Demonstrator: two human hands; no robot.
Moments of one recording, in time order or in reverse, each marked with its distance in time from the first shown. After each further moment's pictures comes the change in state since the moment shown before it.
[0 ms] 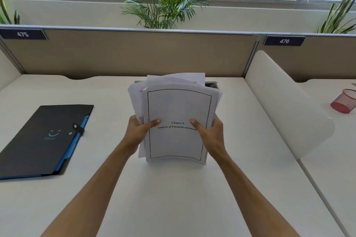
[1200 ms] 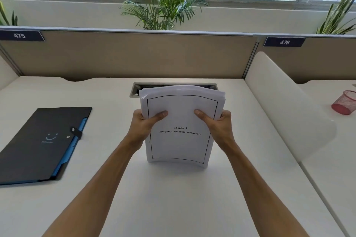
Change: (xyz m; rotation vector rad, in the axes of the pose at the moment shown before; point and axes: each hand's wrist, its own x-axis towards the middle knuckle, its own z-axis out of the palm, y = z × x) left_hand 0.012 0.022 0.018 -0.019 -0.007 0.042; right_hand 0.016 -0.051 -0.011 0.026 -0.054 -0.039
